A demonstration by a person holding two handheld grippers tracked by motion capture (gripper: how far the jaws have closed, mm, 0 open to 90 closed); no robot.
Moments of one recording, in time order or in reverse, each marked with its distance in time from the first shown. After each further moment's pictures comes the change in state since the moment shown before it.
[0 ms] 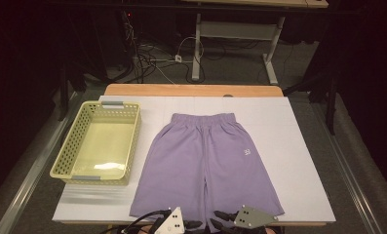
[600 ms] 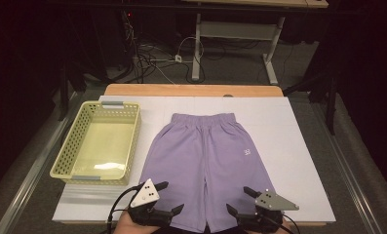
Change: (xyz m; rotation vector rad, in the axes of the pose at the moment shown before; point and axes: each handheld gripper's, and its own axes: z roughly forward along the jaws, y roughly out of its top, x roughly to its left) left arm 0.057 -0.006 -0.038 -0.066 0.245 -0.157; right arm -0.051 -0.012 -0.015 -0.074 -0.217 0.150
